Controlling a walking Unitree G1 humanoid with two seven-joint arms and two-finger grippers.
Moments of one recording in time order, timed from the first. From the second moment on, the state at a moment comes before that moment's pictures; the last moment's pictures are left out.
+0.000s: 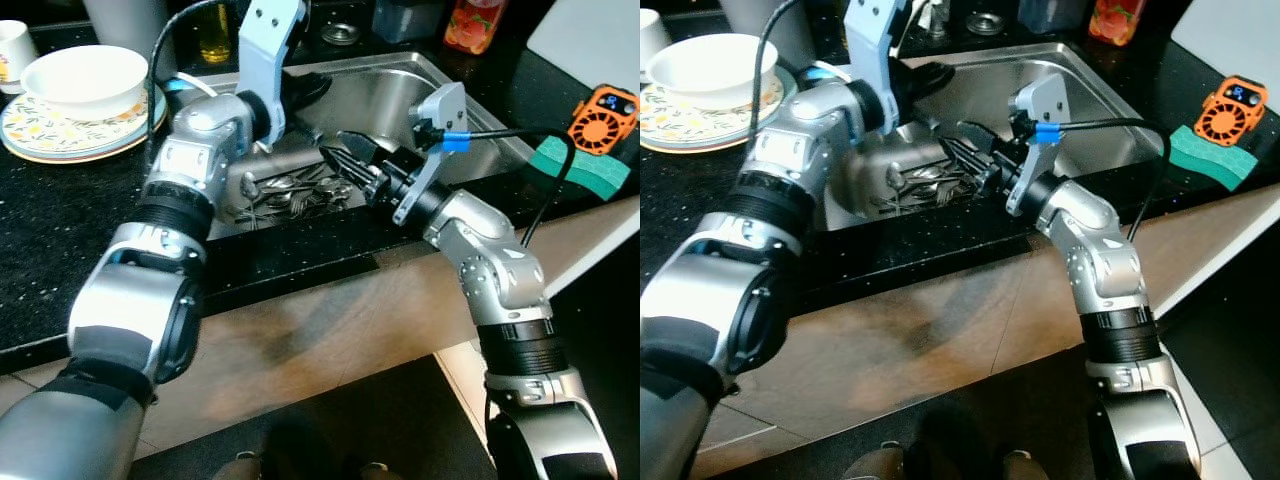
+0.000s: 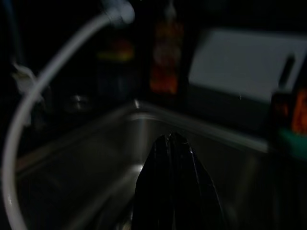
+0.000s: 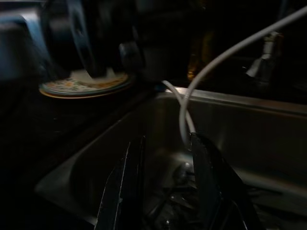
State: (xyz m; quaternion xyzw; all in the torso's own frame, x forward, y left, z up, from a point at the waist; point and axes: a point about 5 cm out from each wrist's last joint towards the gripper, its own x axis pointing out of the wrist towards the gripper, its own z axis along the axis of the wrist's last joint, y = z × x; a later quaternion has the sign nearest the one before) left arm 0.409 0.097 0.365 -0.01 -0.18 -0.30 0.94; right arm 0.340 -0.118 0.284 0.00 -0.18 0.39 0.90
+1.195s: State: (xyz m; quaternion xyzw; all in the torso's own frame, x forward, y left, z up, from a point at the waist) left arm 0.344 0.325 0.308 -0.18 -0.16 0.36 0.90; right arm 0.345 -0.180 0.276 -0.08 -0.20 0.05 0.97
